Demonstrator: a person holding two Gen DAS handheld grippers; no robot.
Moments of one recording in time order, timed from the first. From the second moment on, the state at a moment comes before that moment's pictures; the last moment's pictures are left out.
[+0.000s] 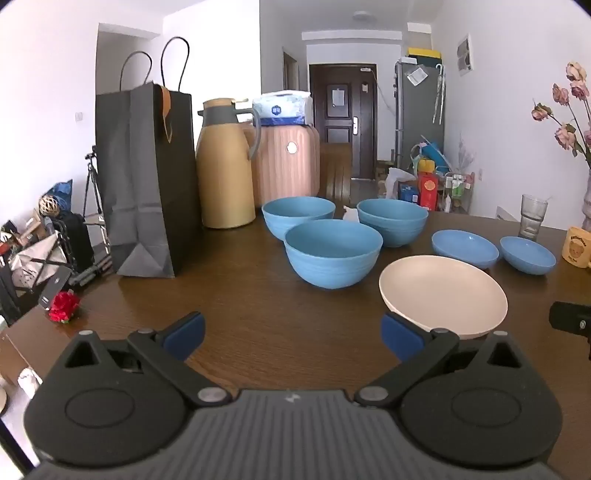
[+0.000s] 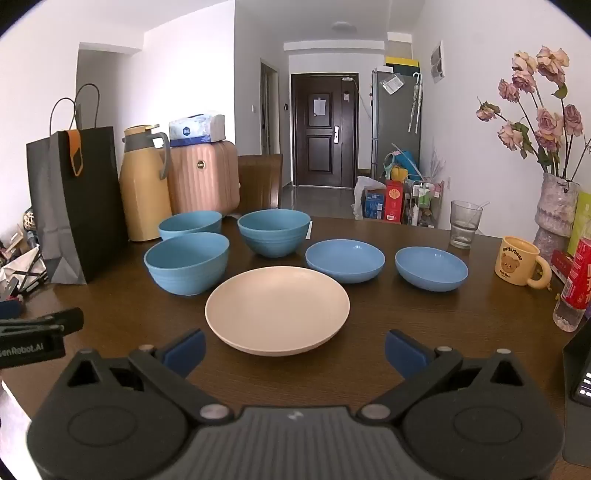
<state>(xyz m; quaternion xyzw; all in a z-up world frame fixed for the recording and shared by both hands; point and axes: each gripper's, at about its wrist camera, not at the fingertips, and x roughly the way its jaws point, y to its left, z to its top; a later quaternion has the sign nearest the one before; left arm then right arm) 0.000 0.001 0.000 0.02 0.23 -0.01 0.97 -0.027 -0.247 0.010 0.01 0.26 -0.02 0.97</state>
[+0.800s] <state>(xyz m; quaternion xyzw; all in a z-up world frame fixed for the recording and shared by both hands) 0.000 0.002 0.000 0.02 0.22 -0.01 0.97 -0.028 -0.242 0.015 0.01 0.26 -0.02 0.97</state>
